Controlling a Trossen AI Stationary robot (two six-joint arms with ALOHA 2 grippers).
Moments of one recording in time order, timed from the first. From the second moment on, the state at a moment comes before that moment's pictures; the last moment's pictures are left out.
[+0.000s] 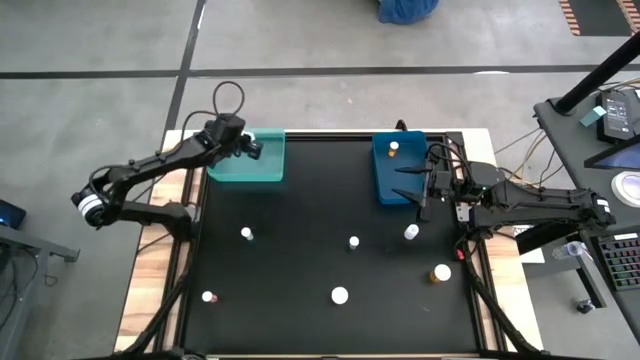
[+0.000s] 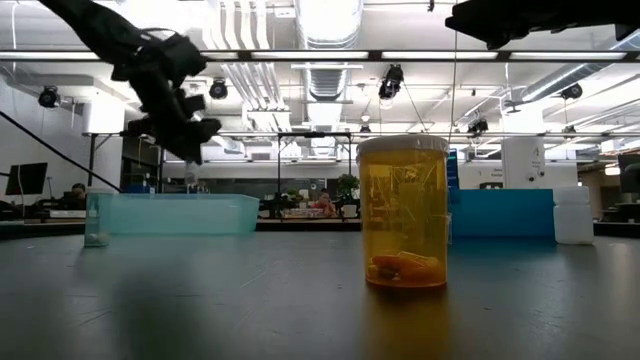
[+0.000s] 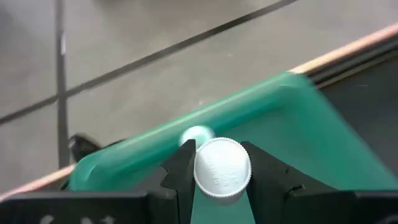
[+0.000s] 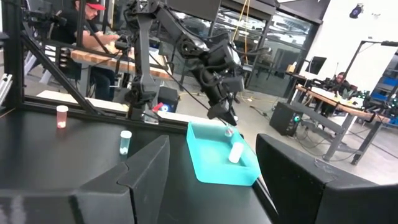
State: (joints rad) left arm 0.80 1.16 0.74 -0.28 -0.40 -0.17; right arm -0.14 0.61 0.47 0.18 0.00 -0.28
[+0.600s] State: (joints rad) left arm 0.93 1.21 0.59 -0.05 -0.41 -0.26; right arm -0.14 0.61 0.47 0.18 0.00 -0.28
